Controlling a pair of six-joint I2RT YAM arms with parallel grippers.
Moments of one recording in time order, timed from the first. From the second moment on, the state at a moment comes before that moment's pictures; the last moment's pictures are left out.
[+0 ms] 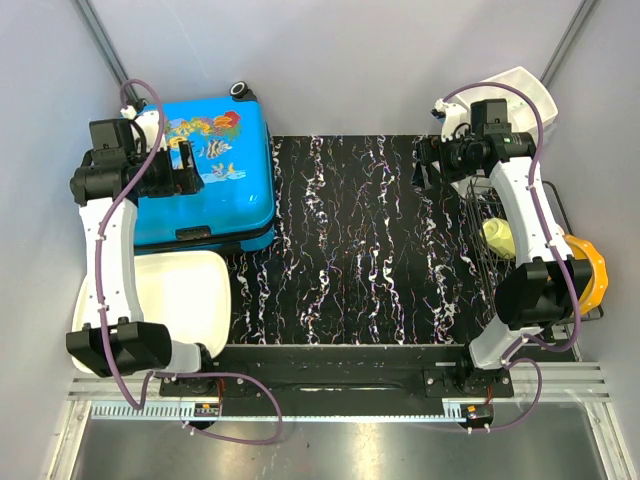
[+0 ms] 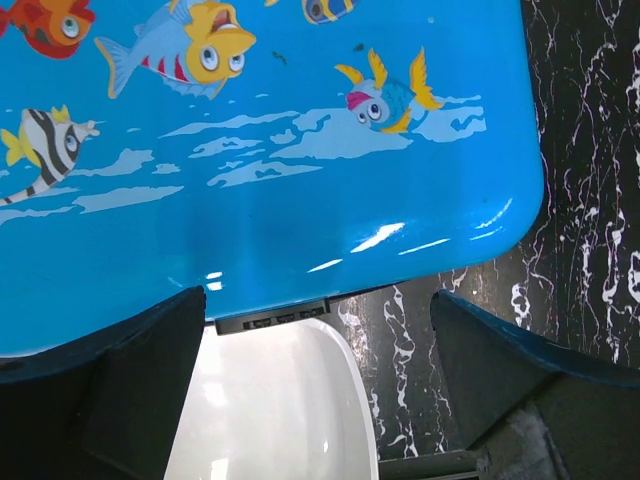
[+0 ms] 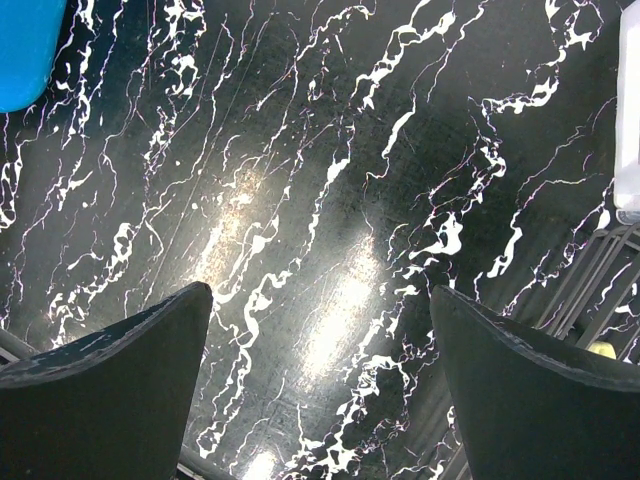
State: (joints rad) left arm 0.18 1.38 1.68 -1.04 0.28 0.03; right arm 0.07 1.68 1.78 -0.96 -0.41 -0.19
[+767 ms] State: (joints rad) left arm 0.46 1.82 1.96 -0.93 0.36 -0.03; right arm 0.08 1.72 1.82 -0.95 -0.47 -0.18
